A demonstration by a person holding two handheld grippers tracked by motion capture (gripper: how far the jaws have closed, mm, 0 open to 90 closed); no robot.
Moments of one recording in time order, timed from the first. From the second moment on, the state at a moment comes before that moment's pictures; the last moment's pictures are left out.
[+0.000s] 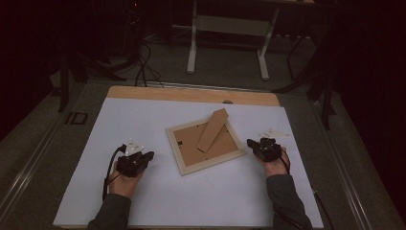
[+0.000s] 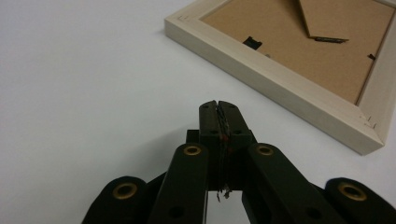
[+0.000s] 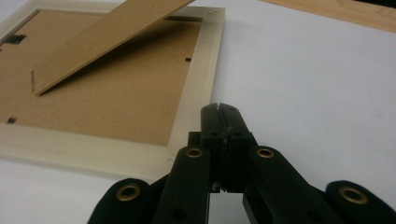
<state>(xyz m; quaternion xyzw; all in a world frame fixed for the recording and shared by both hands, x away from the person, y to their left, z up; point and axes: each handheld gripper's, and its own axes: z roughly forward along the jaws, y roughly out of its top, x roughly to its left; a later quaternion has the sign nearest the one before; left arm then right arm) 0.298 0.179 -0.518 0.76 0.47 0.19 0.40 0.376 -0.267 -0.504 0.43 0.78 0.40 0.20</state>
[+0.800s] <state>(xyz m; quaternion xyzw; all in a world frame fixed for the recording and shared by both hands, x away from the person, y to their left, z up) 0.315 0.150 -0.533 0.79 0.46 0.18 0.37 0.392 -0.255 -0.521 0.45 0.78 0.40 0.17</state>
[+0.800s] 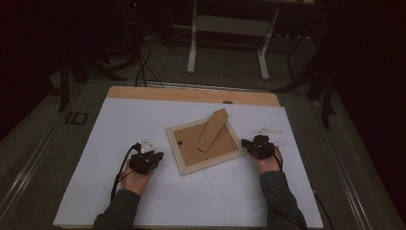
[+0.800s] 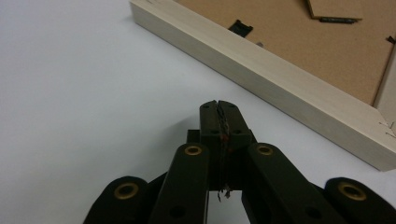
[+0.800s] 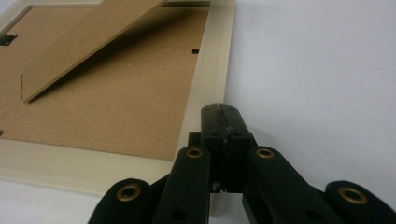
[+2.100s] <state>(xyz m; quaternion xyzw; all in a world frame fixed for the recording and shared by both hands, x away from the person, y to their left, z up) 0.325 0.125 -0.537 0.80 0.45 0.18 0.36 0.388 -0.243 -0.515 0.42 0.80 0.40 0.17</state>
